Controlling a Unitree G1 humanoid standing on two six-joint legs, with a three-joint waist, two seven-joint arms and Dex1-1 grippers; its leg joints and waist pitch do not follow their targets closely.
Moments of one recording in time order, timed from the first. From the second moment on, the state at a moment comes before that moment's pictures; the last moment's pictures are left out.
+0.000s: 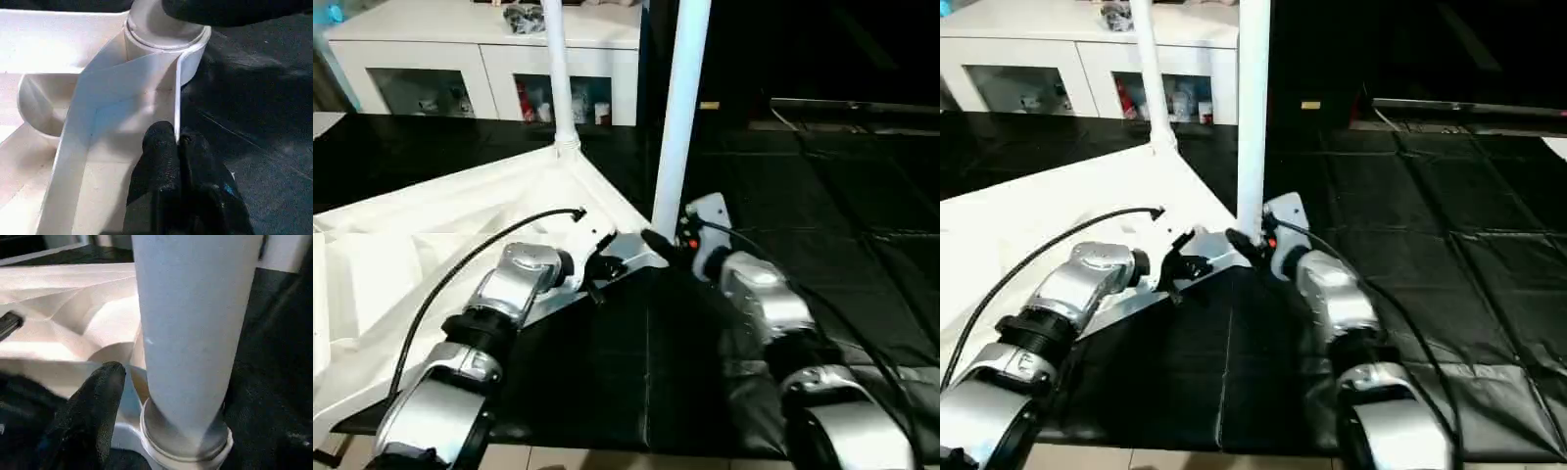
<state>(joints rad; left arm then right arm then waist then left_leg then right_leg) -0.71 0.25 -0.21 0.72 0.04 0.31 -0.88 -0.66 -0.09 -0.01 0.80 0.08 0.04 0.66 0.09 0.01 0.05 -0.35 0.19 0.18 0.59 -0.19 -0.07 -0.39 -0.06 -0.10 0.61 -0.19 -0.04</state>
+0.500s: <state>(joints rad) -0.63 0.48 -0.30 0.59 0.02 0.16 -1.31 -0.64 -0.32 0.09 0.78 0.13 0.04 1.27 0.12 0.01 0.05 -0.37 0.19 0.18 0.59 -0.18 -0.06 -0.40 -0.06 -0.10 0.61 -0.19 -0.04</state>
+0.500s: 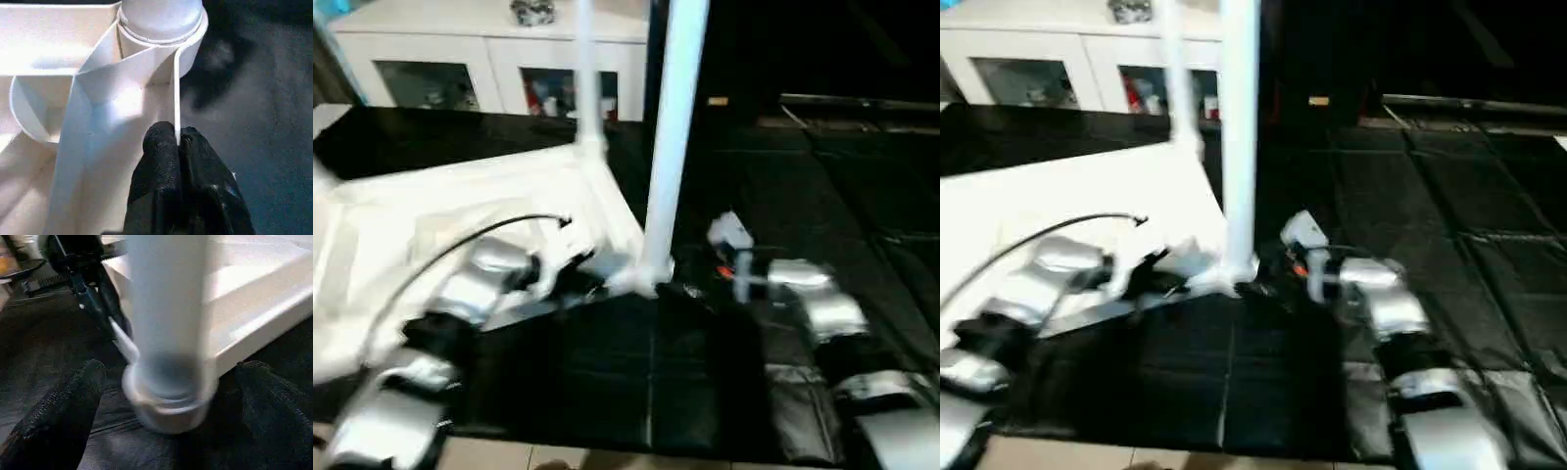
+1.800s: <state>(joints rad) -0.63 0.45 -0.32 0.58 0.02 0.14 -1.33 -0.73 -0.28 0.10 0.91 0.17 0.07 1.48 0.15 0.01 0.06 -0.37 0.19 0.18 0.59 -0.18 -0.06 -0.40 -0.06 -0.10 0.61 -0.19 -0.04</state>
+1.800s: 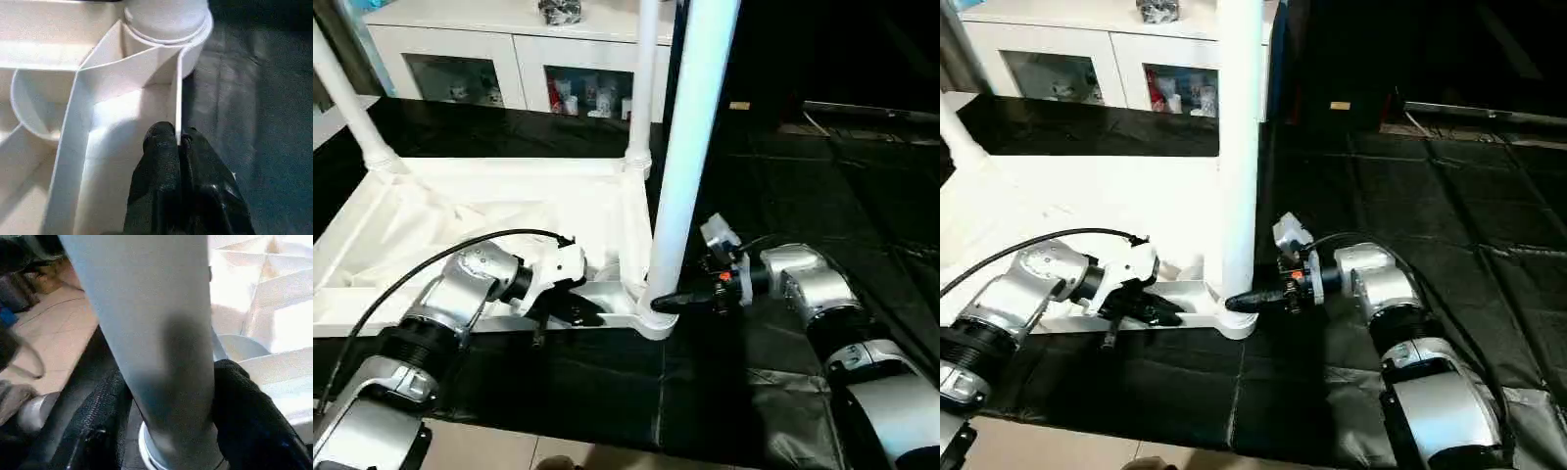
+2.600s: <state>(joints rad) -0.75 0.19 -0.20 0.76 0.04 0.33 -0.82 -0.65 -0.11 -0.04 0.76 0.08 0.06 0.65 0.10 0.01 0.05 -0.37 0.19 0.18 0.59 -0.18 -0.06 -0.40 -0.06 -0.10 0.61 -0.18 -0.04</state>
